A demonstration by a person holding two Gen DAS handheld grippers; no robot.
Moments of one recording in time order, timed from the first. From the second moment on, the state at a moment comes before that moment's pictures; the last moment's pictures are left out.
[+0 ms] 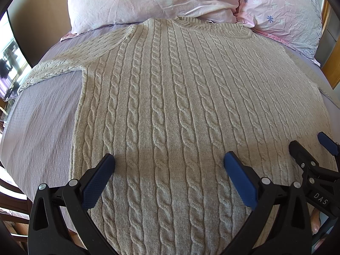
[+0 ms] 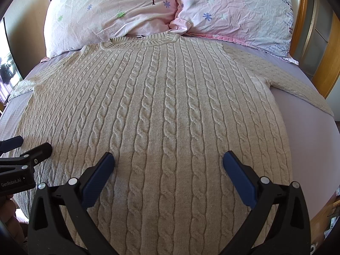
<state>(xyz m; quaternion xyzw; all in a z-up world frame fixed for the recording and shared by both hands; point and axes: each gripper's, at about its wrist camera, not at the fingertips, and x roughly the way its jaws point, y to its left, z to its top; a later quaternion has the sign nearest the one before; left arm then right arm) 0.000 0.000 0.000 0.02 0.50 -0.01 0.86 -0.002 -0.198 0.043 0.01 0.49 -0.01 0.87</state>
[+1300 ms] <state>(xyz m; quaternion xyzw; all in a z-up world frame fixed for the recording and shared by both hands) 0.000 0.000 0.000 0.02 0.50 -0.01 0.86 -0.002 -0.198 0.043 0.01 0.49 0.00 0.87</state>
